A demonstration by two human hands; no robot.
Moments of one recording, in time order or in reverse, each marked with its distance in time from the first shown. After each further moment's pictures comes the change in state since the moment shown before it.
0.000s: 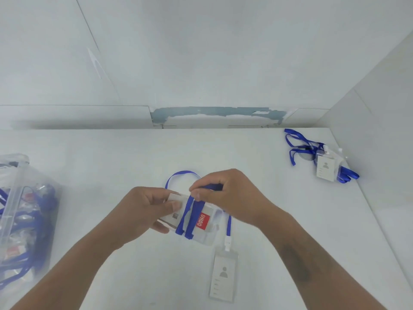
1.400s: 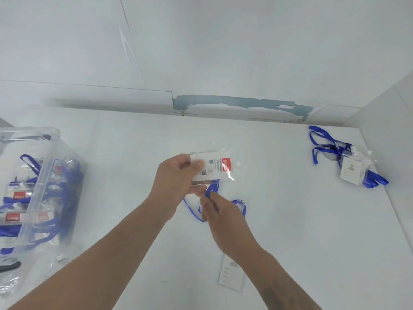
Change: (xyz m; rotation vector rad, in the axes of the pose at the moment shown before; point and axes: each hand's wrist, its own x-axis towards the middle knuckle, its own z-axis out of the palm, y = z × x) left_hand 0.025 0.006 0.029 -0.452 0.315 0.040; right_hand -0.022 0.029 0.087 -0.030 0.094 0.115
